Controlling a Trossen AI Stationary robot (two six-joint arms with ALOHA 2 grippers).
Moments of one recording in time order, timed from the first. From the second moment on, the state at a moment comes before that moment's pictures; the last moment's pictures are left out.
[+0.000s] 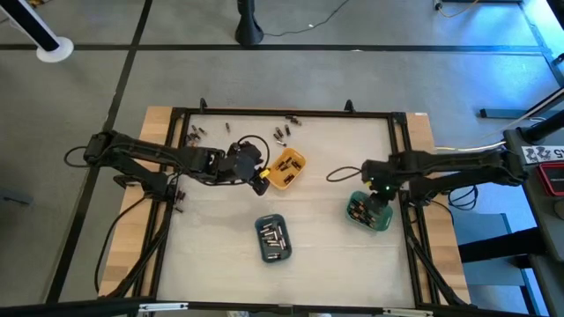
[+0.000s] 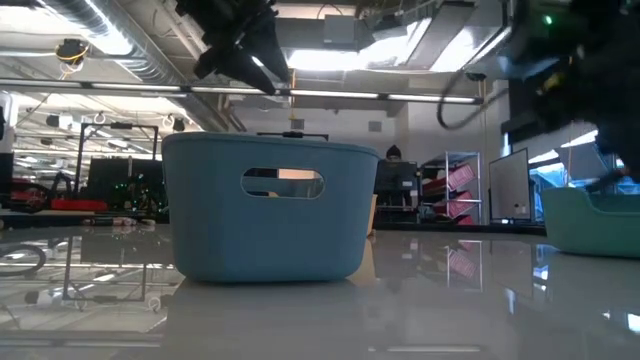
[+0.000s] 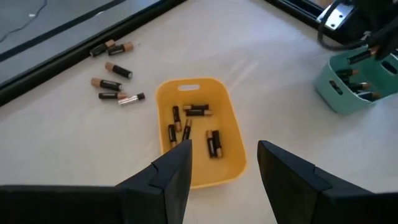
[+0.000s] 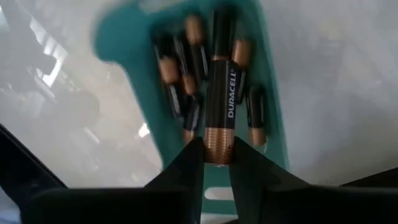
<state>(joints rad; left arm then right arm) -0.09 1.38 1.09 -0.48 -0.52 -0.62 -0.05 0.98 0.66 -1.09 -0.35 0.71</state>
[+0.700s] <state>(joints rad) -0.10 1.38 1.09 -0.48 -0.50 -0.68 -0.05 0.98 0.64 -1.00 -0.34 0.66</state>
